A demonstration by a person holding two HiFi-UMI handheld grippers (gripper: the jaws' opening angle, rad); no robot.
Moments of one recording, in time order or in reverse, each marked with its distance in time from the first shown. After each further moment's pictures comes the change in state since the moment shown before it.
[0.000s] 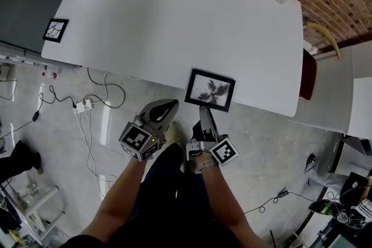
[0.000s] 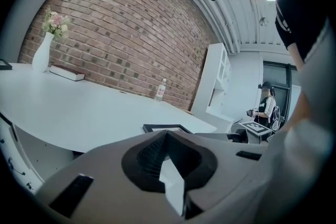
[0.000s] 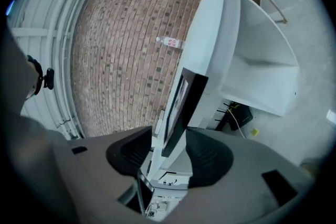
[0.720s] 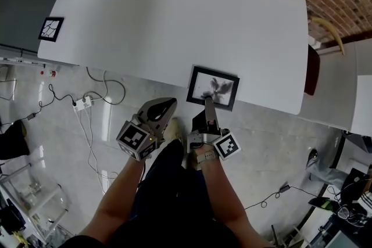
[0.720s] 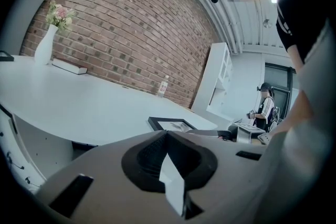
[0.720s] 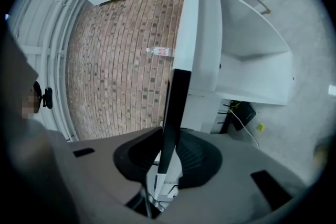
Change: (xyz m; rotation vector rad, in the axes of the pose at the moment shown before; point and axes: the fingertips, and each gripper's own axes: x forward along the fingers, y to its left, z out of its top) left arm 0.001 0.017 -0.017 -0.034 0.028 -0.004; right arm 0.022 -0.012 0.014 0.146 -0.123 0.038
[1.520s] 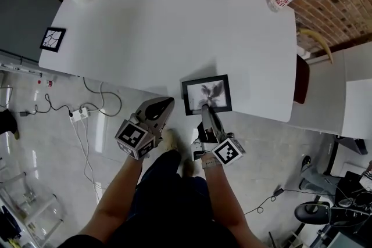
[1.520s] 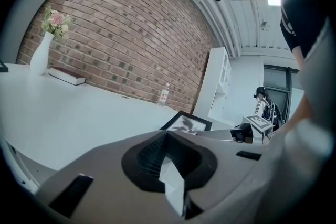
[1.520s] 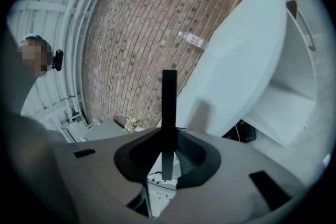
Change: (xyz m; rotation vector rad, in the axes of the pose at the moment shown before) left arm 0.005 0.017 0.042 0.024 -0.058 -0.006; right arm 0.006 0.042 0.003 -0.430 0.185 -0.008
